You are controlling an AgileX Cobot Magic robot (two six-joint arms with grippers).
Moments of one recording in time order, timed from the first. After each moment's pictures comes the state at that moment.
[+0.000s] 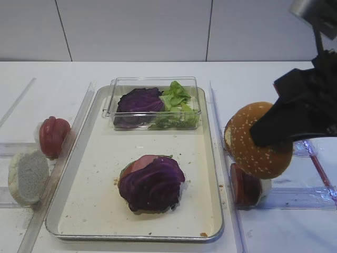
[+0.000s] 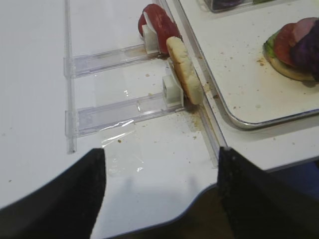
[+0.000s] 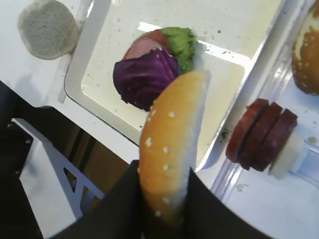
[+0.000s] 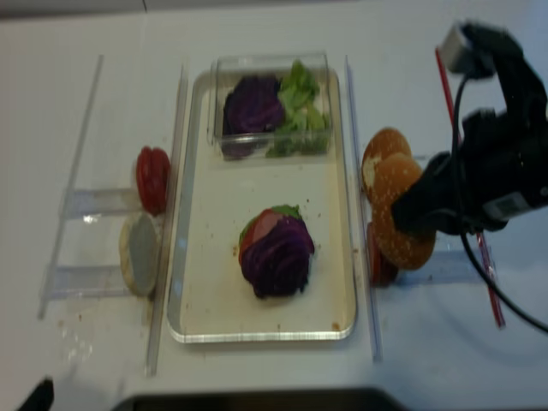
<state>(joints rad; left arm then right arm) -0.11 -0.02 -0.49 0.00 1.19 0.04 0.20 1.15 -0.89 0.76 1.10 -0.40</state>
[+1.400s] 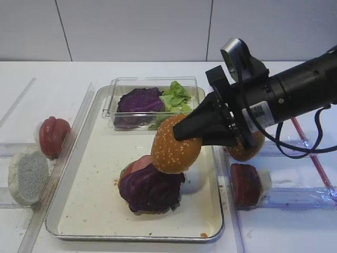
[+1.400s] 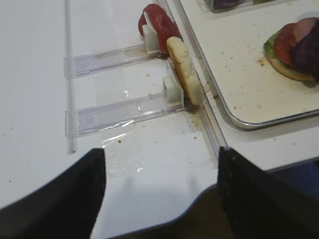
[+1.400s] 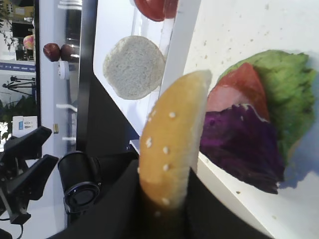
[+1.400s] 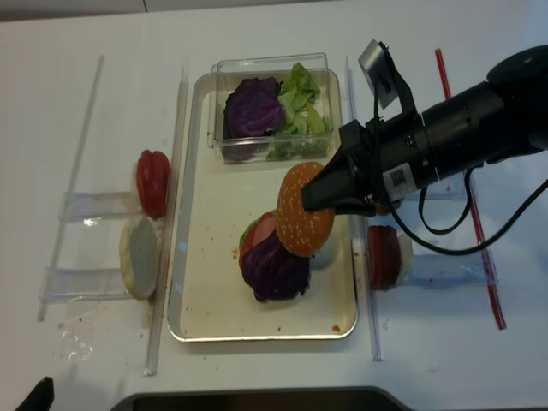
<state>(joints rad) -0.11 -0.02 -0.49 0.00 1.19 0.04 0.20 1.66 -0.88 1.40 1.17 -0.82</state>
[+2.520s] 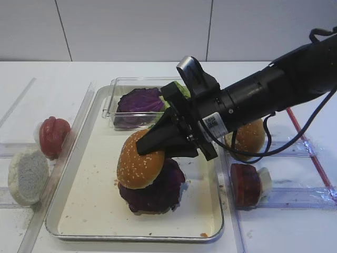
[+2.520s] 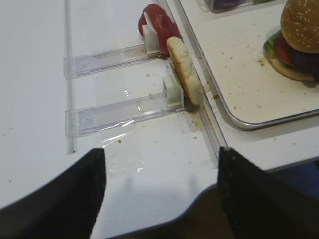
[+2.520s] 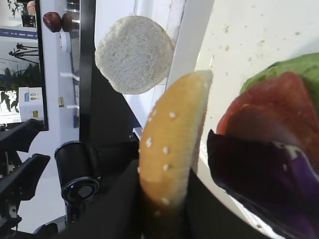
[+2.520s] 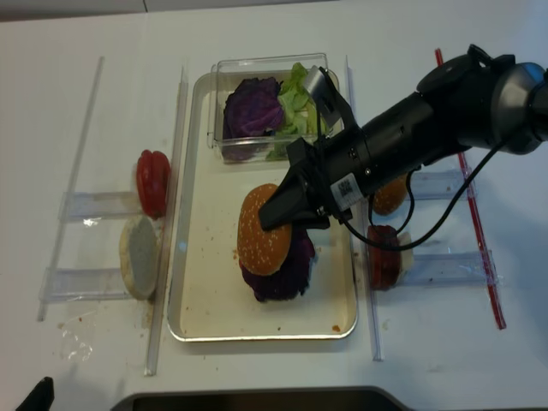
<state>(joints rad) -0.11 -0.02 -0.49 0.00 1.19 0.04 0.35 1.84 -1.02 1.45 1.17 -0.82</state>
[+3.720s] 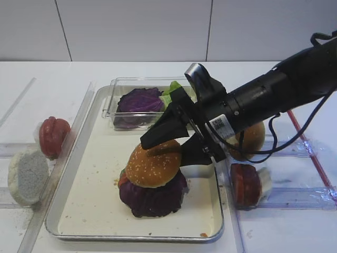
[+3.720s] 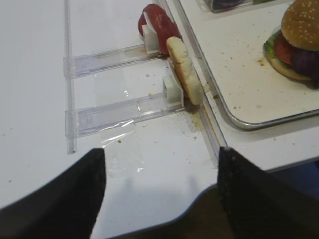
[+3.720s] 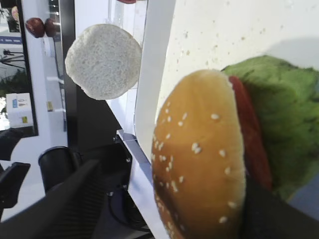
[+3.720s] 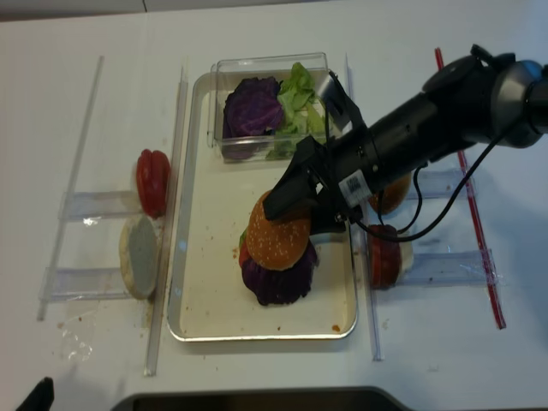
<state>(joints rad) -0.11 -0.02 -0.49 0.00 1.19 0.04 0.31 1.89 -1.04 1.39 1.17 -0.79</state>
